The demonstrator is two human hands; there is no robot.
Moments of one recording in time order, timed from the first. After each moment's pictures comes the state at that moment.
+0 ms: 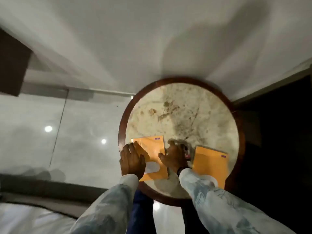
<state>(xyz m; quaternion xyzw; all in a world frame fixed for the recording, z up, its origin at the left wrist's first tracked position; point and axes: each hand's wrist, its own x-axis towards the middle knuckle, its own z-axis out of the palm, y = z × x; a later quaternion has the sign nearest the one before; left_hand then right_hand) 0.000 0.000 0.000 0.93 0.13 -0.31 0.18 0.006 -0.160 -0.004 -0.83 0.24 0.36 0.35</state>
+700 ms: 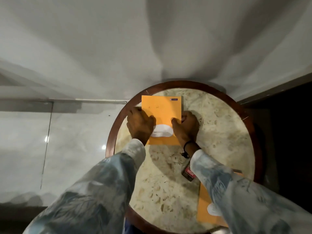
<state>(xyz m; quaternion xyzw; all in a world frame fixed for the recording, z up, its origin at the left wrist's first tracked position) 0.215 -0.088 -0.069 0.89 0.20 -0.21 0.34 0.164 -0.224 -0.082 -0.80 0.42 0.06 0.41</state>
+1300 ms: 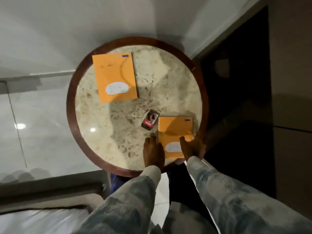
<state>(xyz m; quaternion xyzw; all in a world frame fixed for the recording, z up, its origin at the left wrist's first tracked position) -0.074 -0.190 -0.031 0.85 0.11 -0.40 0.31 -0.107 -0.319 -0.032 -0.71 0.62 0.19 0.27</state>
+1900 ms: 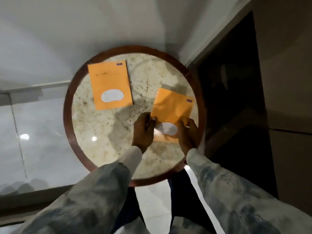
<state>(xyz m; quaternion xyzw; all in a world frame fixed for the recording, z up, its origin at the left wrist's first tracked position) 0.030 -0.204 -0.011 0.82 0.06 -0.32 0.48 -0.052 -0.338 -0.023 -0.70 0.56 0.06 0.45</state>
